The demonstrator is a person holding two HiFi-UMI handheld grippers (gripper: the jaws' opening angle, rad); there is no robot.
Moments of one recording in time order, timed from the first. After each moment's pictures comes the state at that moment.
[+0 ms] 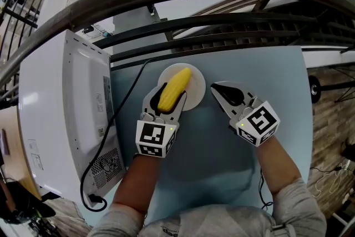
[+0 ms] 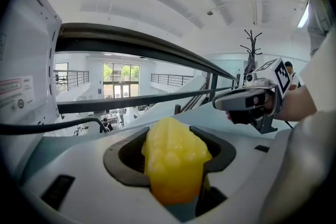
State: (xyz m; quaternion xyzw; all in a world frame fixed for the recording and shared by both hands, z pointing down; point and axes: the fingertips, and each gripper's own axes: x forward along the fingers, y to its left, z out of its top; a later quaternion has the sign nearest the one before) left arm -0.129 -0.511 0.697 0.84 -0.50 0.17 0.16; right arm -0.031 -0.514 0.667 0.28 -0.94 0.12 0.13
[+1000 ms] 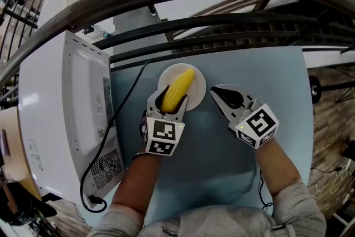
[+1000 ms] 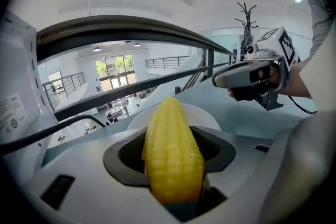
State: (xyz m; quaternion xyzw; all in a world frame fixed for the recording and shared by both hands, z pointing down) left arm -0.122 -0.507 0.727 0.82 -0.48 0.30 0.13; right arm -0.032 -0.509 0.673 0.27 -0.95 0.12 0.13
